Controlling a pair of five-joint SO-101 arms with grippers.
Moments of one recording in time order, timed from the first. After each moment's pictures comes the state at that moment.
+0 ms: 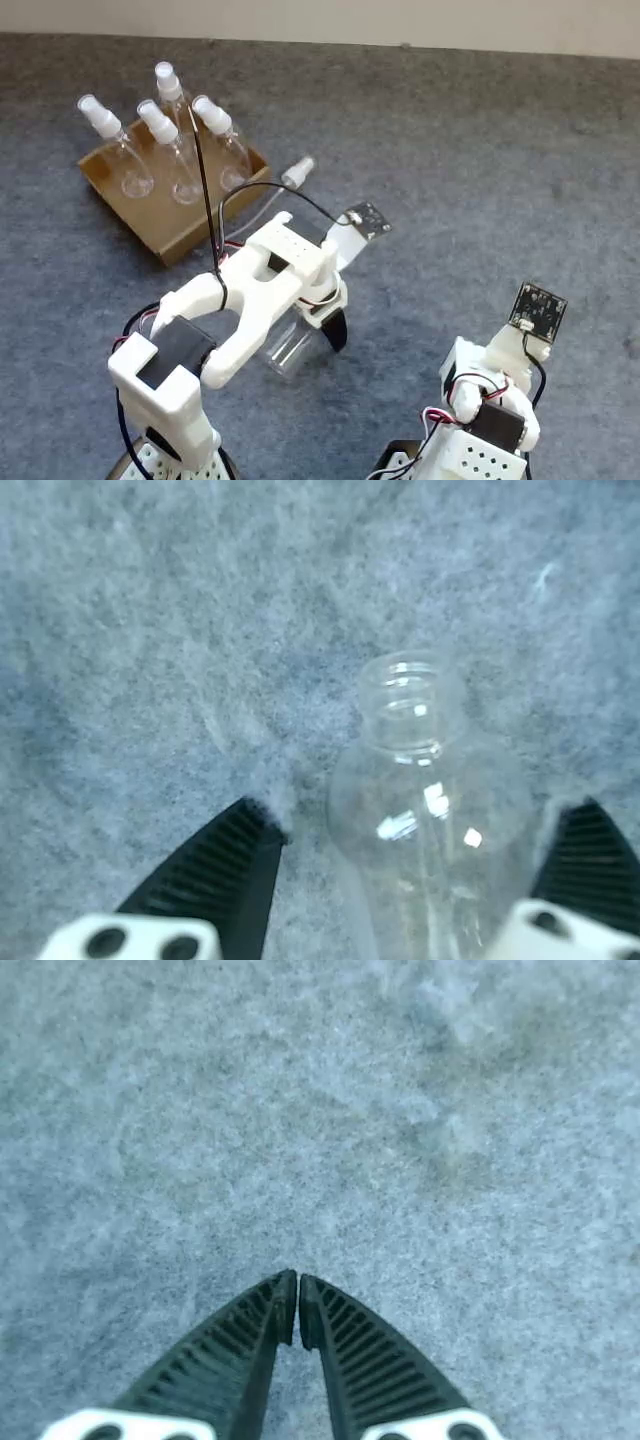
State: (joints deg) left arm 27.6 11.6 23.1 62.3 -11.4; right arm 20.4 -105.0 95.6 71.3 0.0
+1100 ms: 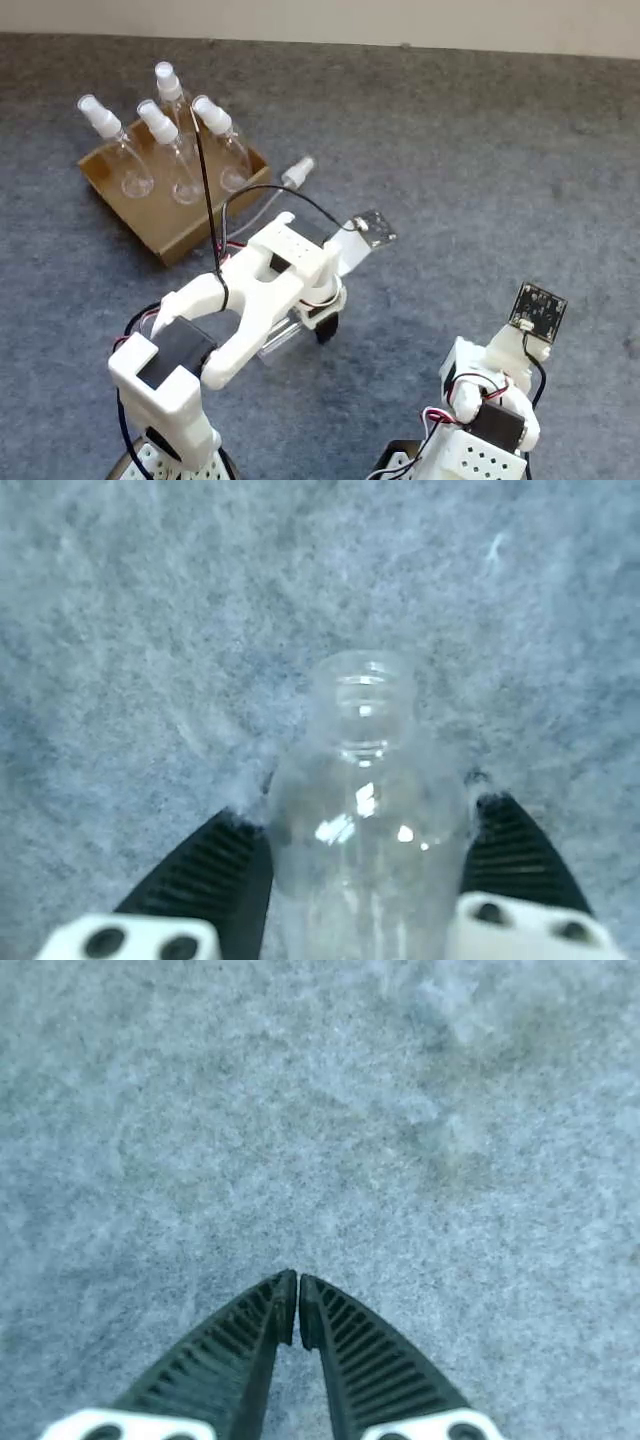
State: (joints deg) left arm 28.1 11.6 22.2 64.3 -16.6; right arm 20.4 -105.0 95.6 71.3 0.0
